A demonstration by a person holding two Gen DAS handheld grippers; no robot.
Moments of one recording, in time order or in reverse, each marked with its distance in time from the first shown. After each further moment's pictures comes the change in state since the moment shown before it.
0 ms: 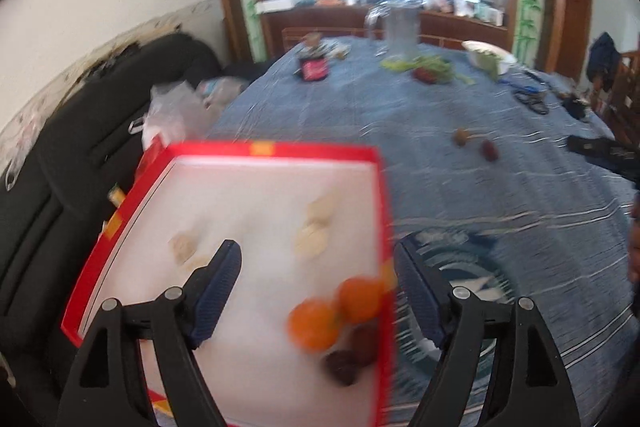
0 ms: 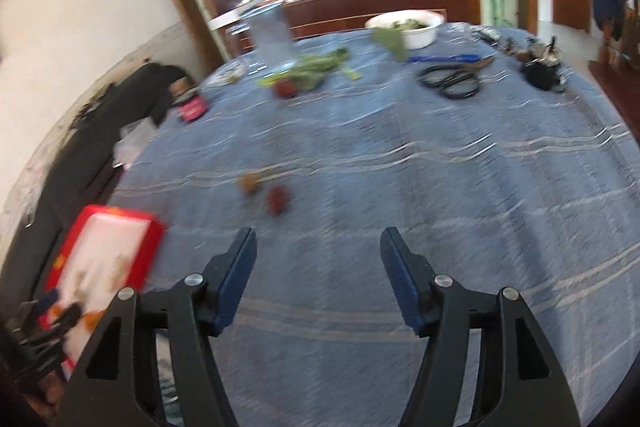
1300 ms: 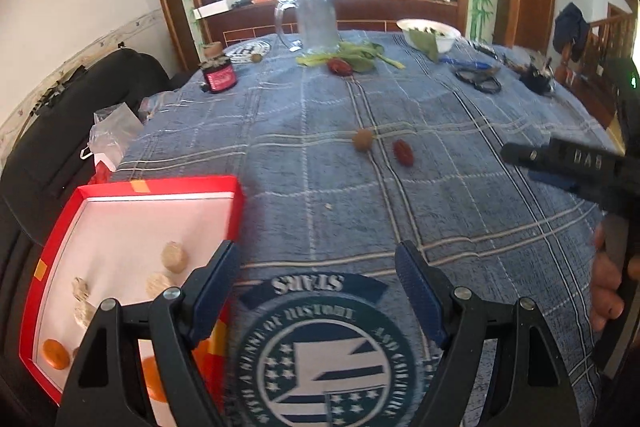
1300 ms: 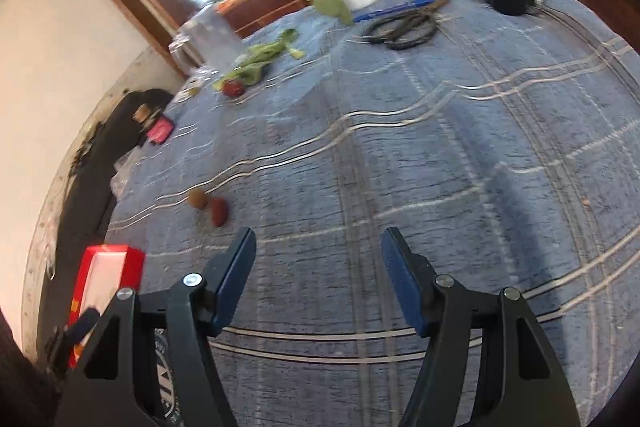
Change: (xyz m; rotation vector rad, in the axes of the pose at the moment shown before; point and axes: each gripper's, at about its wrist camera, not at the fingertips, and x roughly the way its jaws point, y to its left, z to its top) left arm 0.033 -0.092 0.027 0.083 0.033 -0.093; right arm 0.029 -0.056 -0.005 0.202 0.078 0.112
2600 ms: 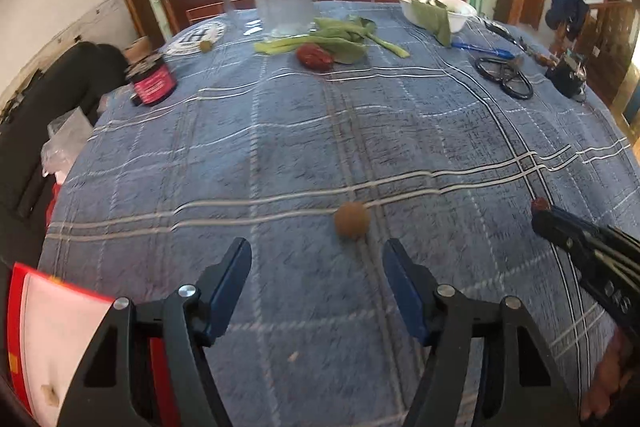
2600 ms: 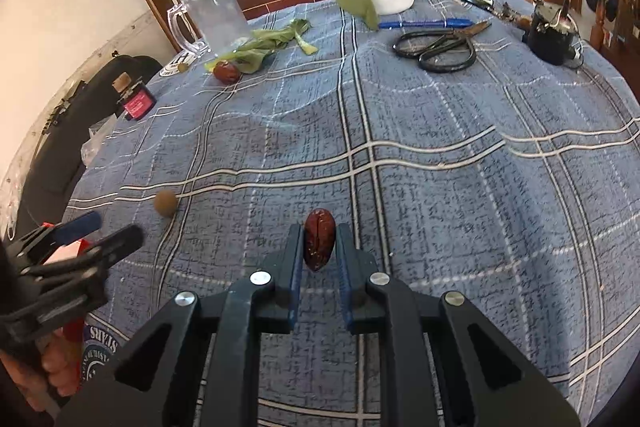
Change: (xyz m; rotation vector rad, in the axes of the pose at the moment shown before) left arm 0.118 -0.031 0.076 0.057 0.137 -0.062; right arm 0.045 0.019 0.023 -0.152 0.009 -0.136
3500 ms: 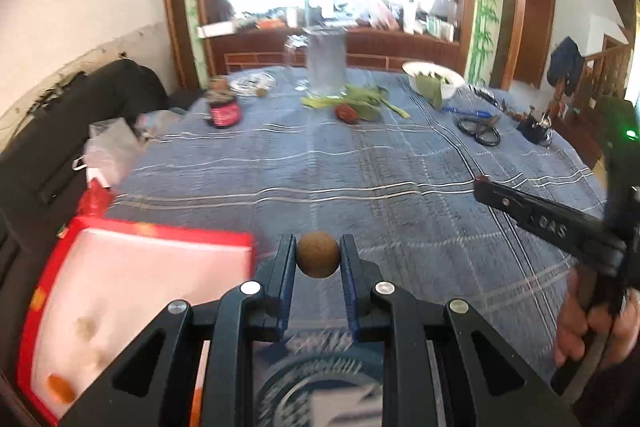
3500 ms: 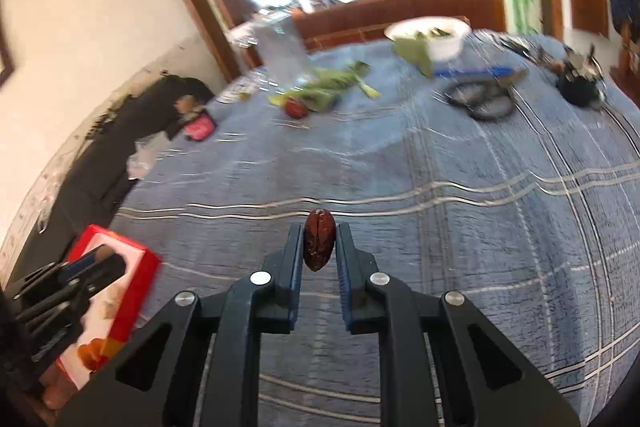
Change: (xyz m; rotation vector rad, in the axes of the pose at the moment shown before) left arm -0.132 0.047 -0.076 -0.112 -0.243 0.014; right arm -0.040 0.038 -0.007 -0.076 -0.139 0.175
